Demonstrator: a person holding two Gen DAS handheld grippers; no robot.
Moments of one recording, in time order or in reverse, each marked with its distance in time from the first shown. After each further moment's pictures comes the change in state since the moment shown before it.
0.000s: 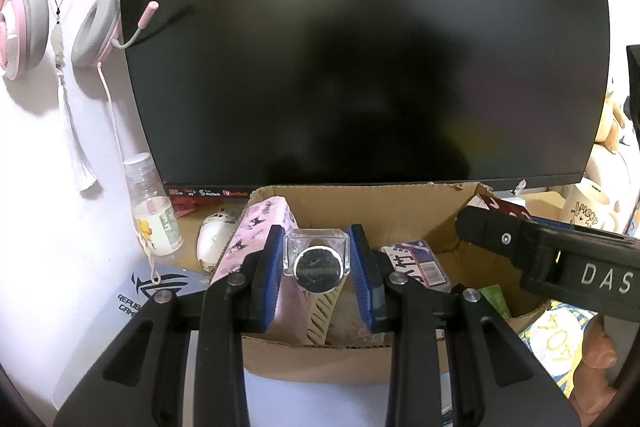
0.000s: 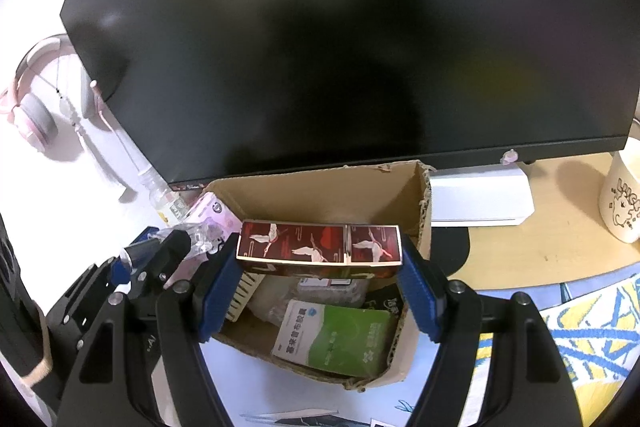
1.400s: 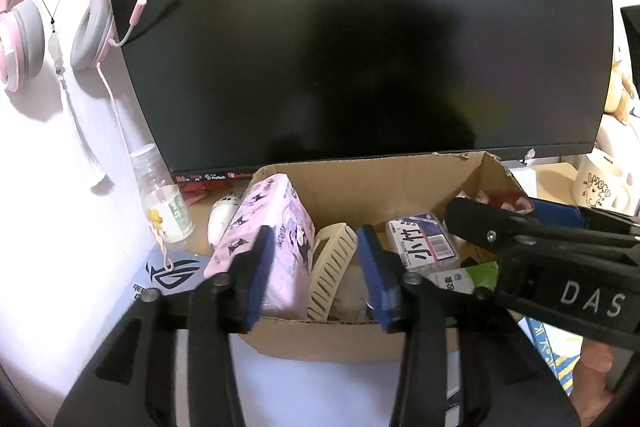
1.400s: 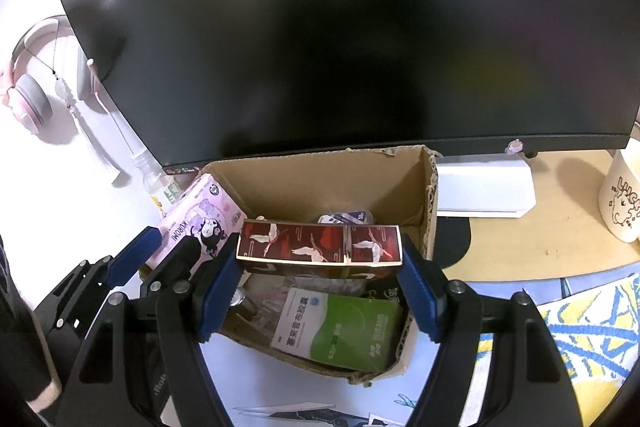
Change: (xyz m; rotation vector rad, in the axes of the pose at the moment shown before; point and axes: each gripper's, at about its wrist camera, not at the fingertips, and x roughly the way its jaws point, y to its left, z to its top) left arm 0.001 -0.013 -0.003 0.050 0.075 0.063; right arm 0.002 0.003 -0.006 -0.037 0.030 -0.017
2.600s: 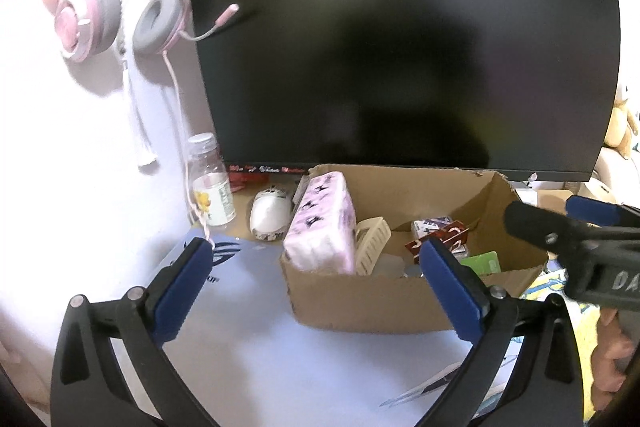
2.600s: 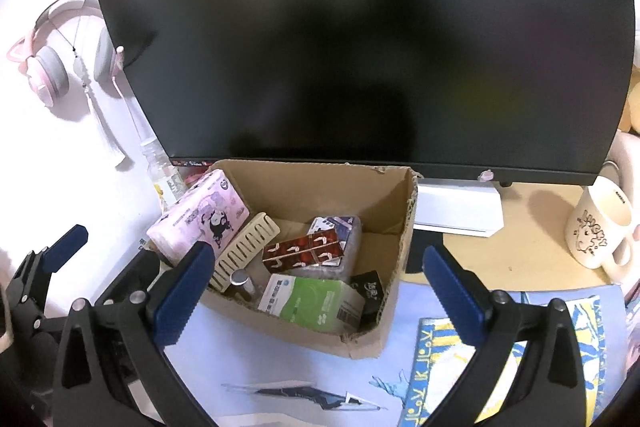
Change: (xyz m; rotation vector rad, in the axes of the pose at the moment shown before) left arm -0.052 0.045 -0.015 -0.109 -0.031 0.036; right arm -0.040 0.017 0.002 -0.123 -0.024 -0.054
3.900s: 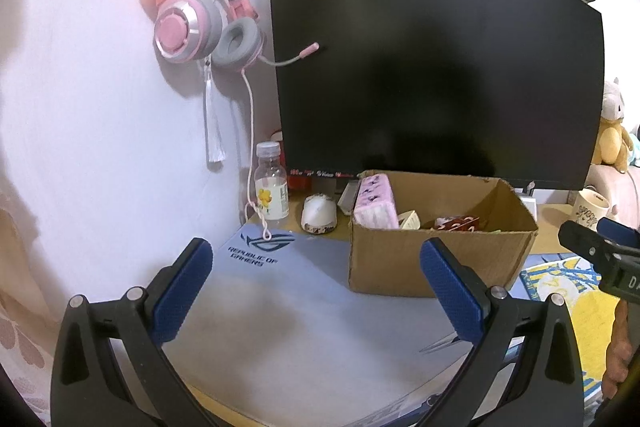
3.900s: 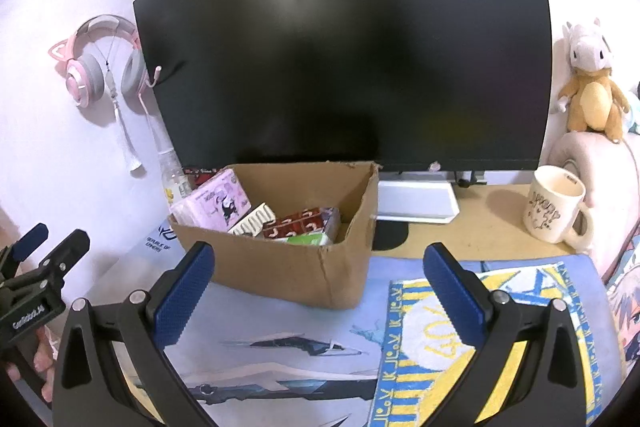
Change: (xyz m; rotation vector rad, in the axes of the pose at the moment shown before) left arm -0.082 0.047 -0.045 -0.048 -0.127 0.068; right arm -0.072 -0.001 -0.068 -0.006 -0.180 -0.033
